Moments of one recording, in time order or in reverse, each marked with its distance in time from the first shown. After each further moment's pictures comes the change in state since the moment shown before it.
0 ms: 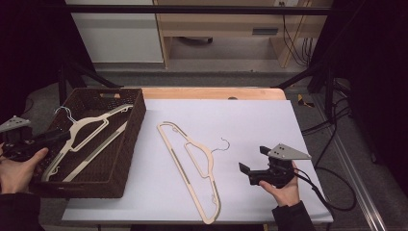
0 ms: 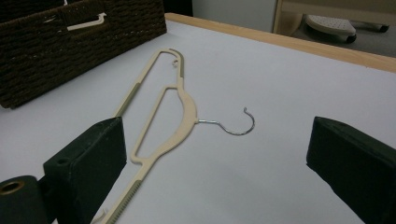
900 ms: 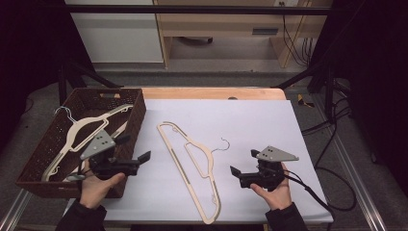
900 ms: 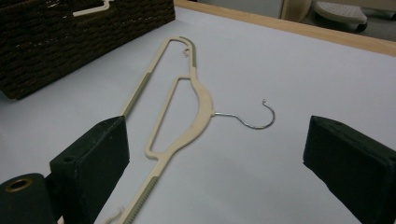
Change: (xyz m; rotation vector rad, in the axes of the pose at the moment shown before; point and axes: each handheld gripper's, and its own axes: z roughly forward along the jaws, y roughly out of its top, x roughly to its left) left arm -0.184 -0.018 0.065 -0.103 -0.325 0.215; right arm 0.023 -0.001 0.016 0.057 0.017 -0.005
